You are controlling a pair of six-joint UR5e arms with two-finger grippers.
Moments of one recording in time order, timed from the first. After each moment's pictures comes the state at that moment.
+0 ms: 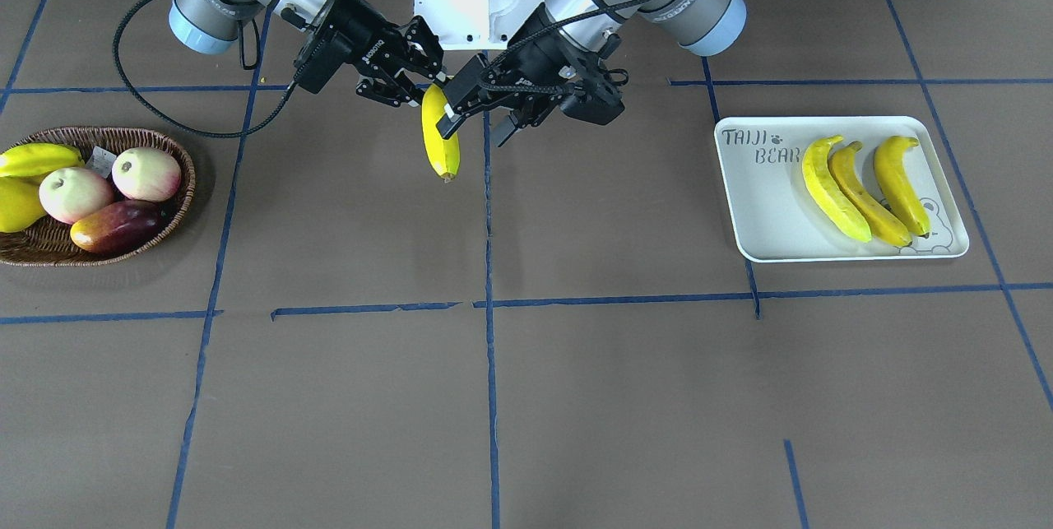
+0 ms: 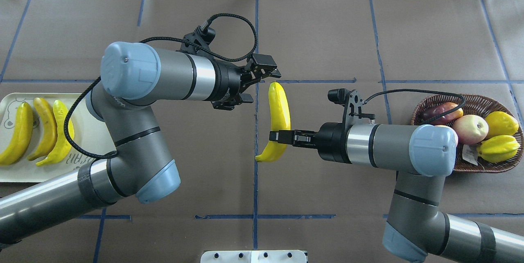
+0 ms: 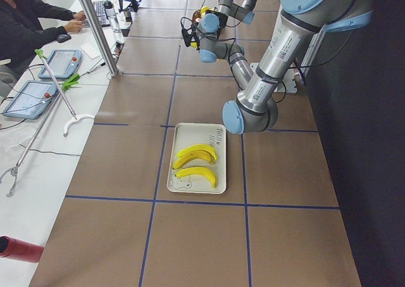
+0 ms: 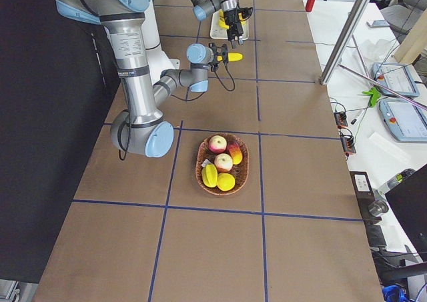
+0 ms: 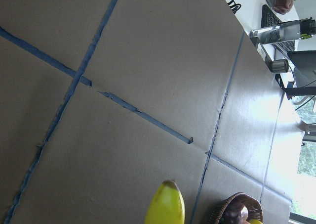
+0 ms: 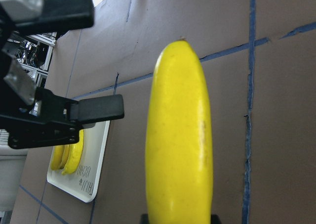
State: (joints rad) left arm -0.56 -2.24 -1.69 -2.30 -1.83 -1.88; right arm 0.41 -1.28 1.85 -0.50 1.70 1.46
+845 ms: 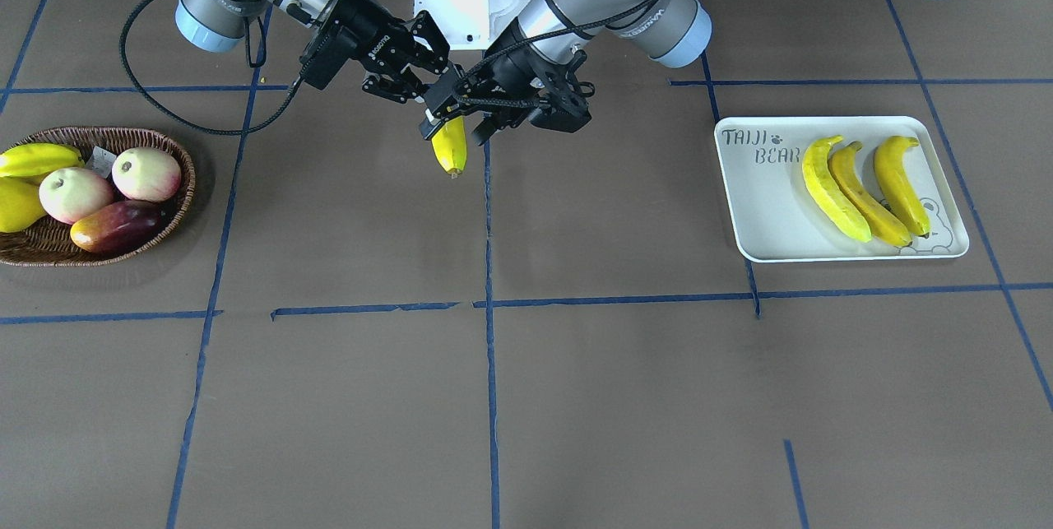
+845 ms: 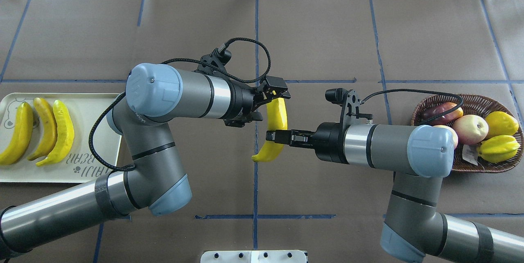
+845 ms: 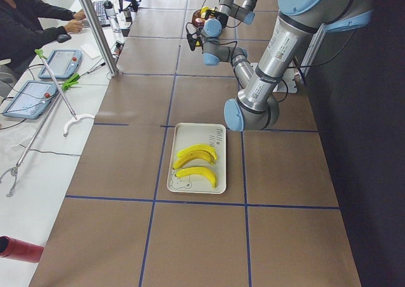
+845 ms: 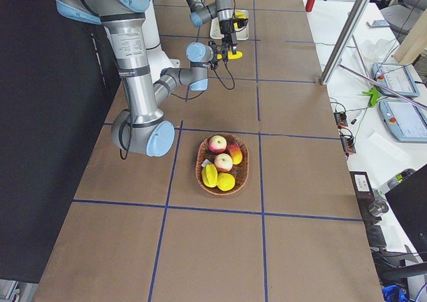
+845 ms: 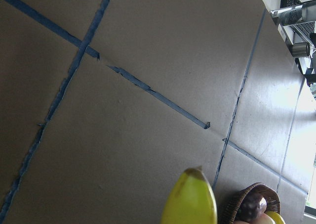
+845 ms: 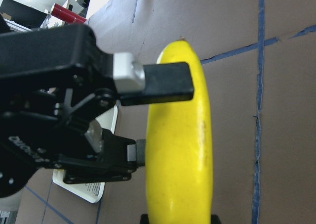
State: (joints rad) left arm -0.50 -2.25 -1.64 -2.34 -1.83 -1.88; right arm 0.41 -1.27 1.85 -0.50 1.70 1.46
